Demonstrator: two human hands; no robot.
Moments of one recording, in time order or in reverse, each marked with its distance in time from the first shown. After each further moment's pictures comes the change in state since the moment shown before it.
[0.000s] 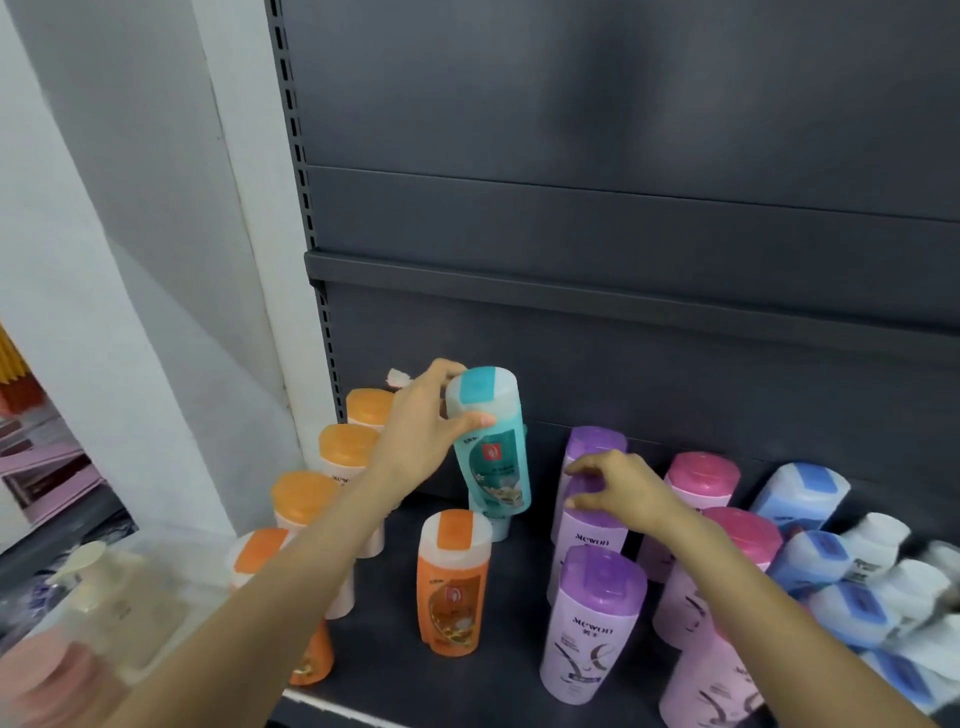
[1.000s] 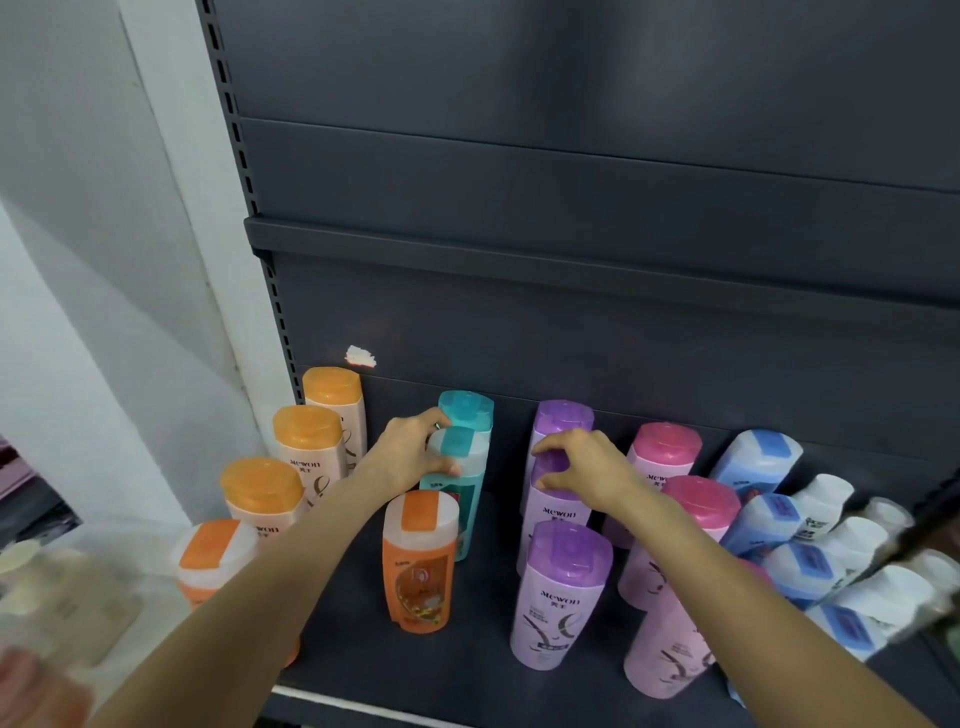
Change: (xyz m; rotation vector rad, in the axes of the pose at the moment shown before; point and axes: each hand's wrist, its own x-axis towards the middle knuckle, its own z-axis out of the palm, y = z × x) left_hand 0.008 -0.066 0.047 0.325 -0.384 -0.155; right_hand -0.002 -0.001 0.009 -0.101 0.032 0.059
